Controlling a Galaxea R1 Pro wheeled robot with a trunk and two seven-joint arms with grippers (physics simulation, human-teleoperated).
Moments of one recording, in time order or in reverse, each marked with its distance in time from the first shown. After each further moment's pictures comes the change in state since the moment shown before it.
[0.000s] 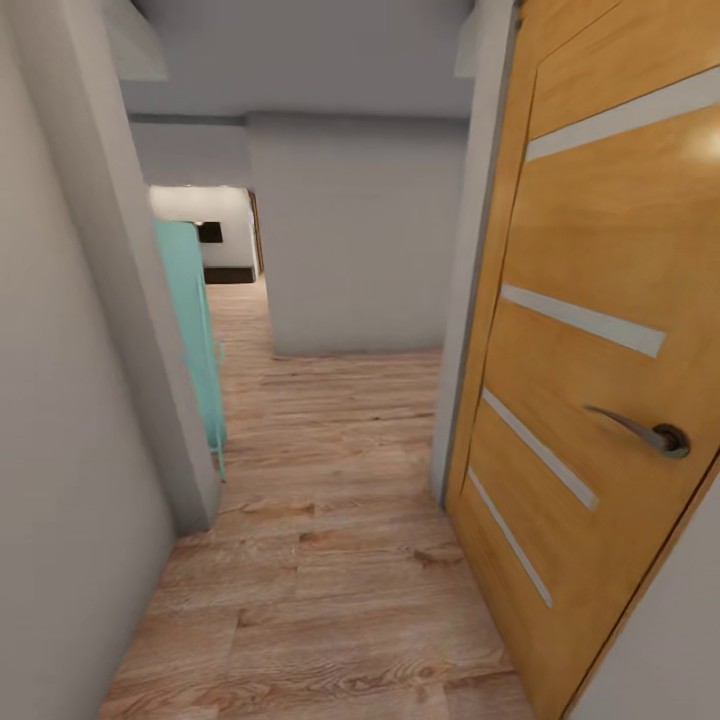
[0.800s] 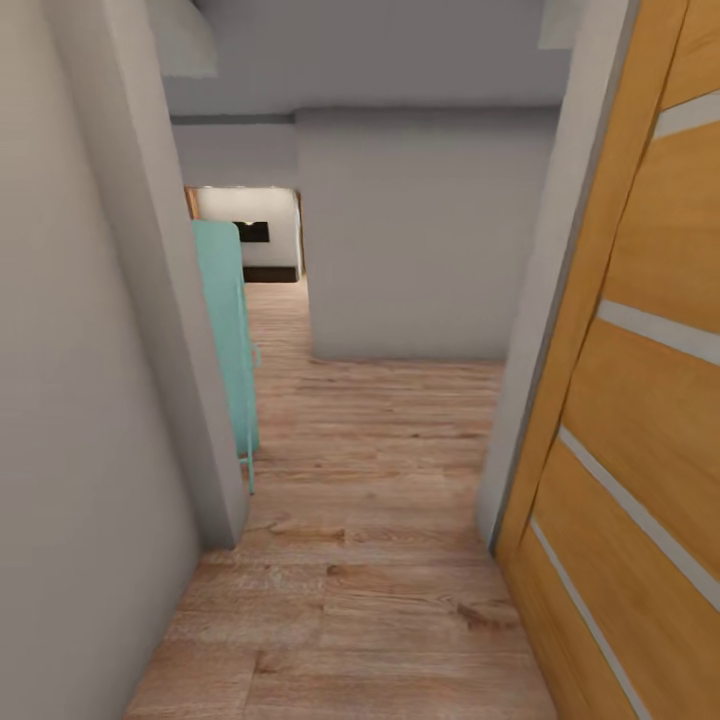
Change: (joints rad) left arm 0.000 0.000 -0.001 0.000 -0.001 0.000 0.000; right arm 0.000 0.000 0.000 0.000 0.001 -0.002 0.000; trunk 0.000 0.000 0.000
